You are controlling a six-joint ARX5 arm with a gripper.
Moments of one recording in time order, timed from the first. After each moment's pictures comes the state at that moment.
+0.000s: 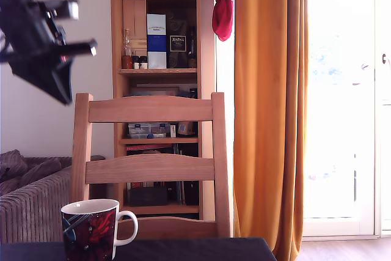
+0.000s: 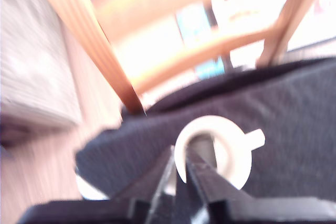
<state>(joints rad) -0.26 1.51 1.18 -0.53 0.02 -0.02</state>
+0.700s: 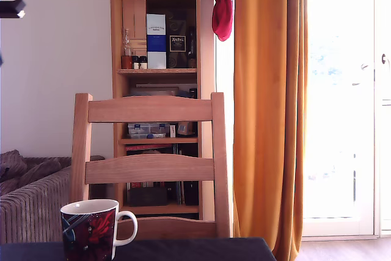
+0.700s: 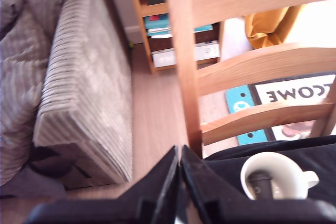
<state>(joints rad) -0.10 1.05 0.77 -0.29 -0.04 0.00</state>
